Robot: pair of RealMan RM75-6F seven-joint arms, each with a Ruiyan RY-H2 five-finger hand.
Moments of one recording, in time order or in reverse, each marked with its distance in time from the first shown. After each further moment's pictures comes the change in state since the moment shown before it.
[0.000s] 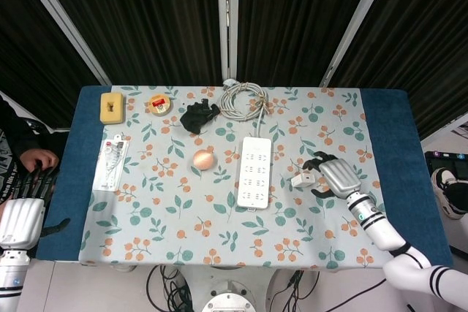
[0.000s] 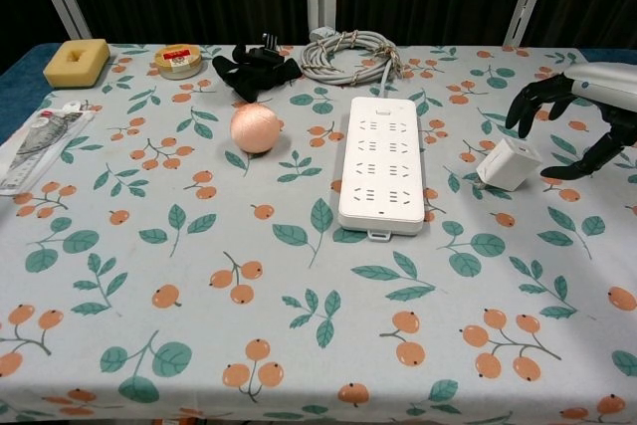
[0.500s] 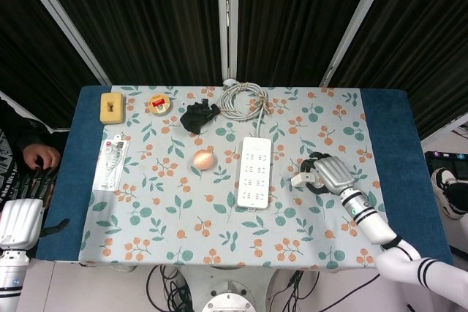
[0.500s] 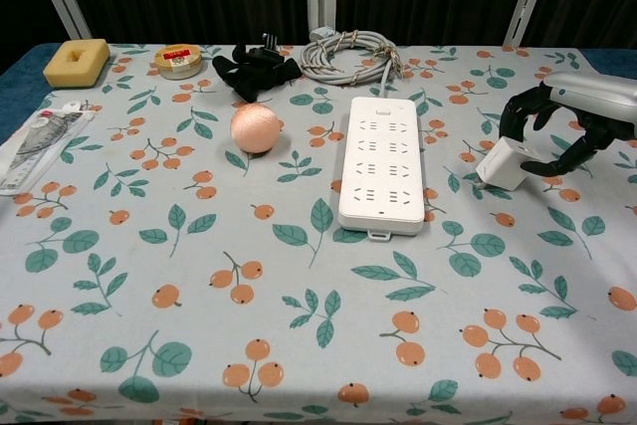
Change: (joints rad) left arm 0.003 -0.005 0.001 0.006 -0.008 -0.003 -0.006; right arm 0.044 -0.061 -0.009 0.082 0.032 -0.020 0.048
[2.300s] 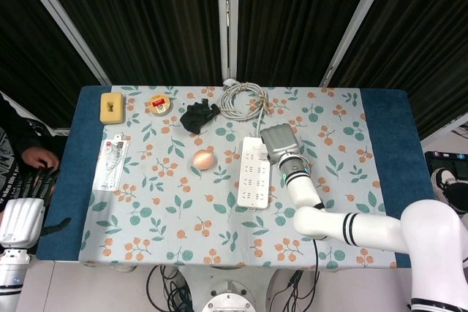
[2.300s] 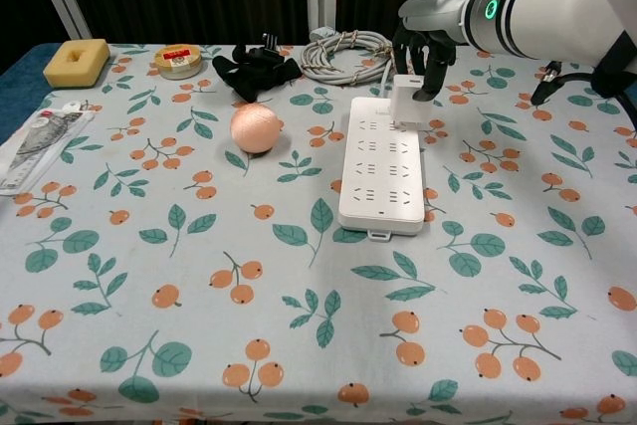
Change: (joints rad) left arm -0.008 -0.036 0.001 0.087 0.022 0.005 -0.080; right arm 0.598 -0.072 0.106 -0.244 1.211 0.061 -1.080
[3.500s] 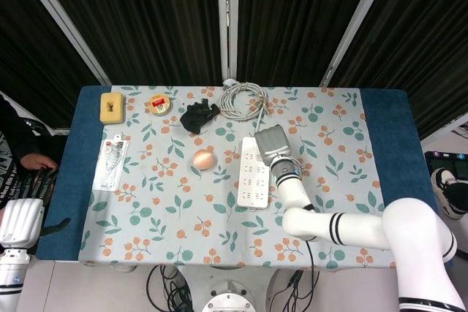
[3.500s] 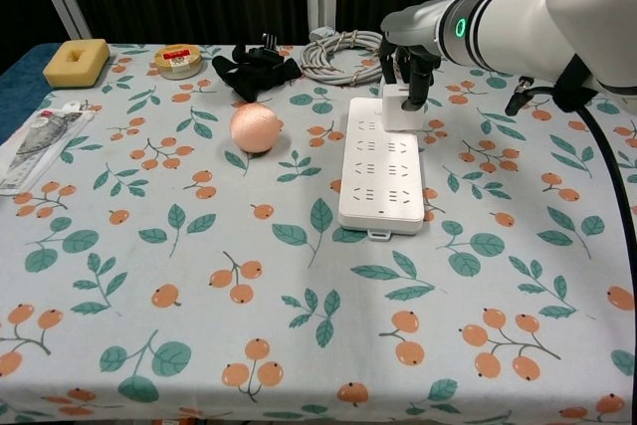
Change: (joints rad) left arm 0.000 -0.019 -0.001 0.033 -0.011 -0.009 -0.025; right arm 0.067 -0.066 -0.031 0.050 0.071 0.018 -0.066
